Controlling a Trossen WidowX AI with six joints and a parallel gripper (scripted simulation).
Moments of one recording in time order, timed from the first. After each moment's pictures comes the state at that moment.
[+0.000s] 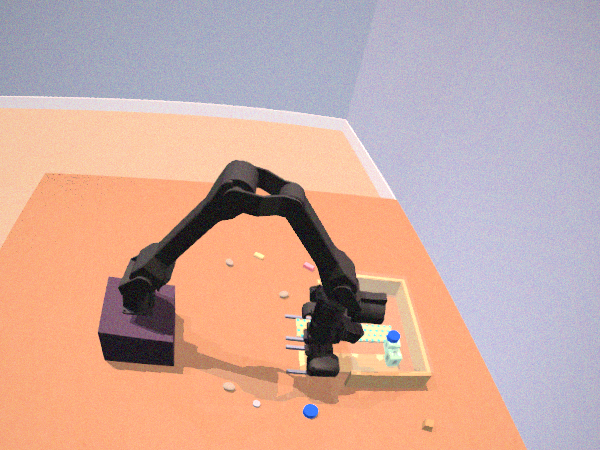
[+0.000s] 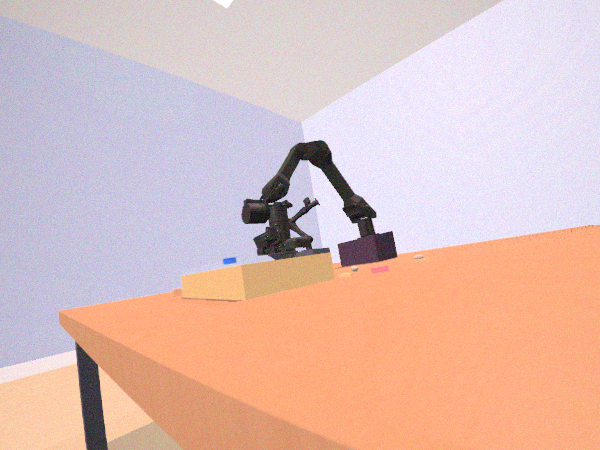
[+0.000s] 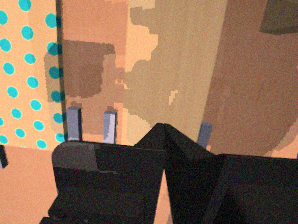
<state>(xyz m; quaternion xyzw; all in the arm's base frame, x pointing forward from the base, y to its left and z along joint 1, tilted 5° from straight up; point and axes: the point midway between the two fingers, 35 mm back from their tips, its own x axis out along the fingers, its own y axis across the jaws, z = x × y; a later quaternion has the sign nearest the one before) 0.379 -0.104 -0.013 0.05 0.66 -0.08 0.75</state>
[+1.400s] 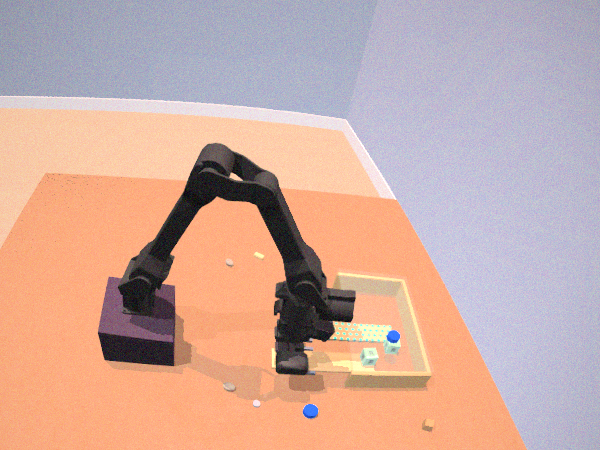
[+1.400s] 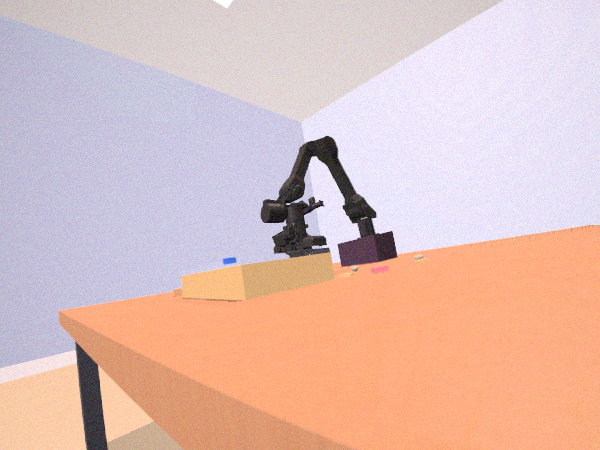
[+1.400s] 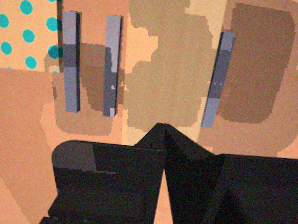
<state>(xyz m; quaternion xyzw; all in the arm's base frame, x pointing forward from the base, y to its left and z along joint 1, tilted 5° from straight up) 0.318 -0.091 -0.022 0.05 0.66 -0.08 0.75</state>
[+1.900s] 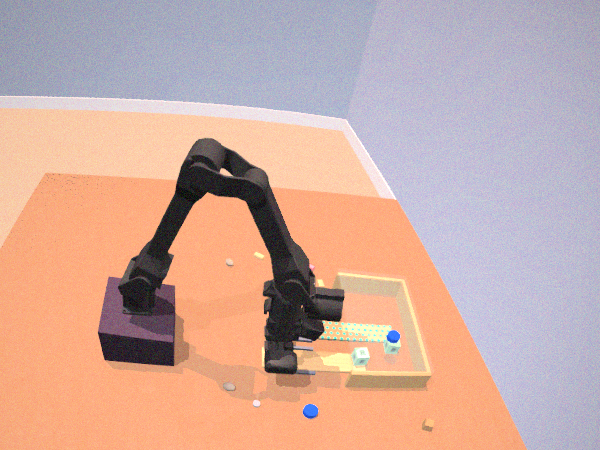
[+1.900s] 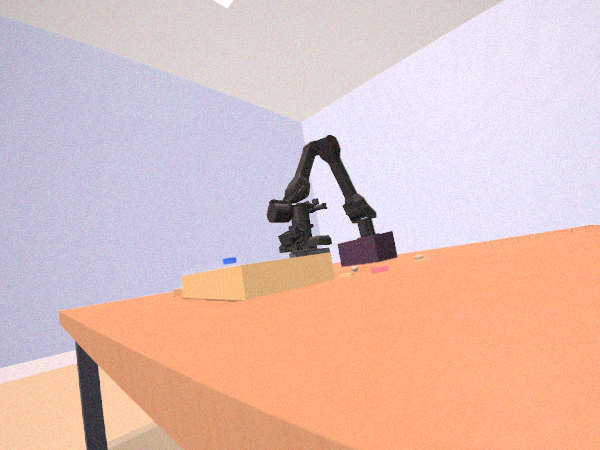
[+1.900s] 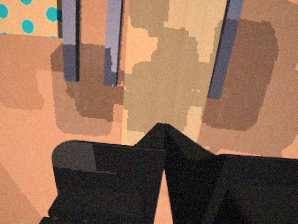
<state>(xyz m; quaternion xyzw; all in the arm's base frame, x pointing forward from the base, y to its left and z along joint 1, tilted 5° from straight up) 0.297 -0.087 -0.025 0.05 0.66 -0.08 0.75</state>
